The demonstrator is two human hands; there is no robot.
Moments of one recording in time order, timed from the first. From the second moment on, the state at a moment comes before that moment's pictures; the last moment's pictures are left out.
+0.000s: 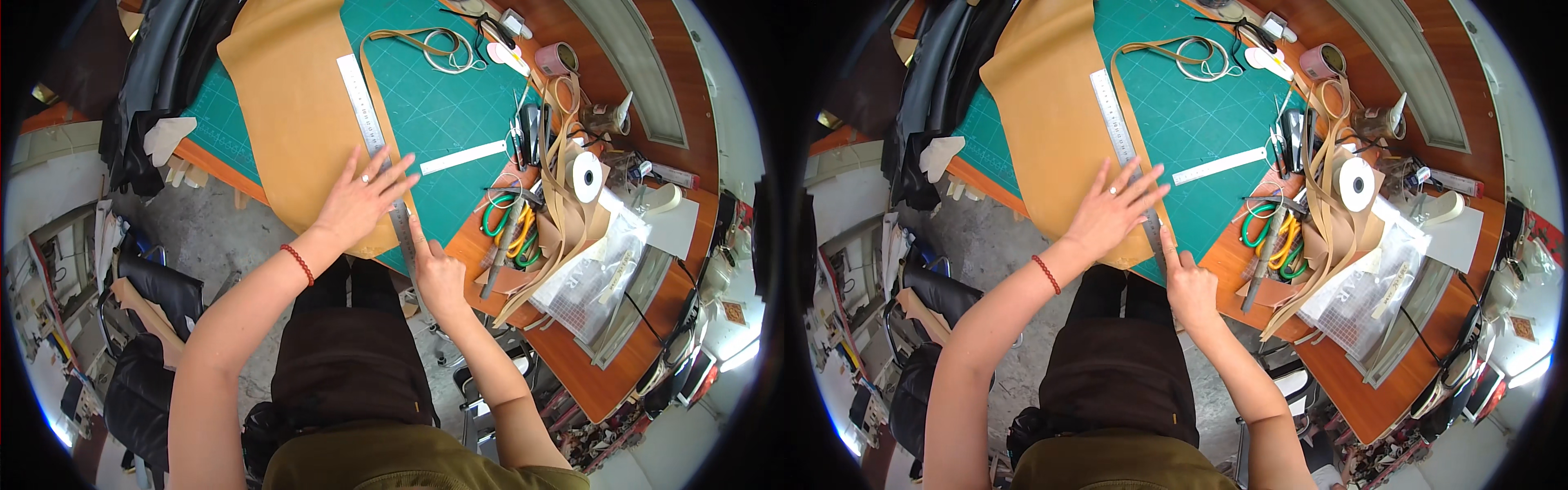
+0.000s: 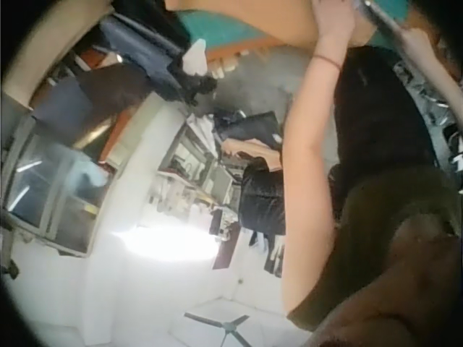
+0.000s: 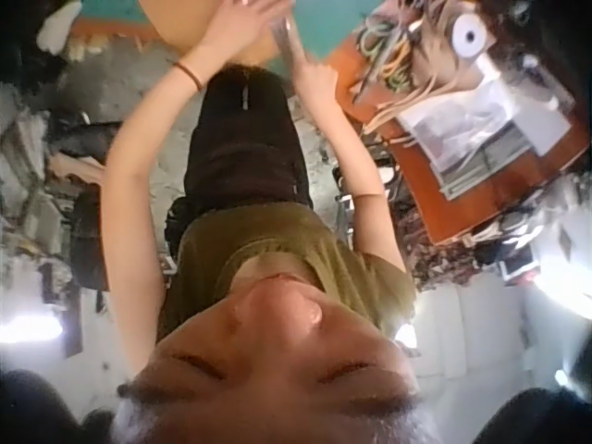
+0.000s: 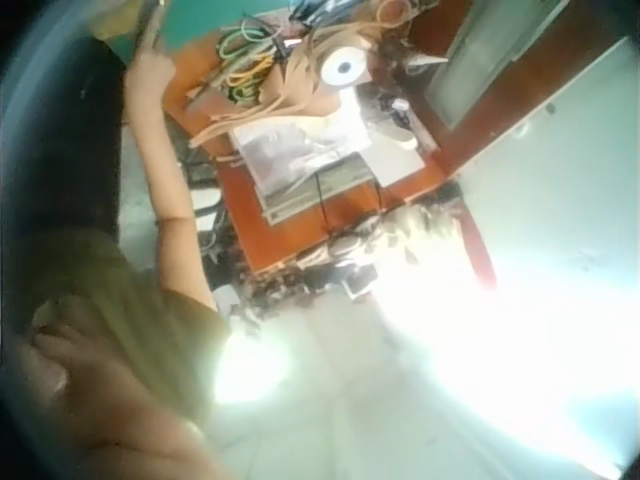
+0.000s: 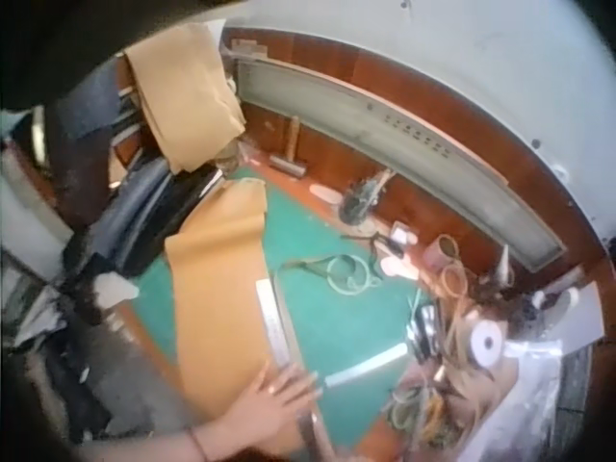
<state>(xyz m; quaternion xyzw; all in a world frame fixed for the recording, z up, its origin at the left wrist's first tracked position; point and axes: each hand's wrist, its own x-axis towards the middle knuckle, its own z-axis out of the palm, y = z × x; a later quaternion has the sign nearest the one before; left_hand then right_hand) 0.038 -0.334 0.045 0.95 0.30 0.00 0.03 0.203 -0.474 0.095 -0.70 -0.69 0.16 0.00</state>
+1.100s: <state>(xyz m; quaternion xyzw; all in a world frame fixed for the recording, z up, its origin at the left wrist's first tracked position) 0.052 -0.340 0.067 0.93 0.34 -0.06 0.10 0.229 -0.552 0.105 -0.74 -0.62 0.25 0.07</state>
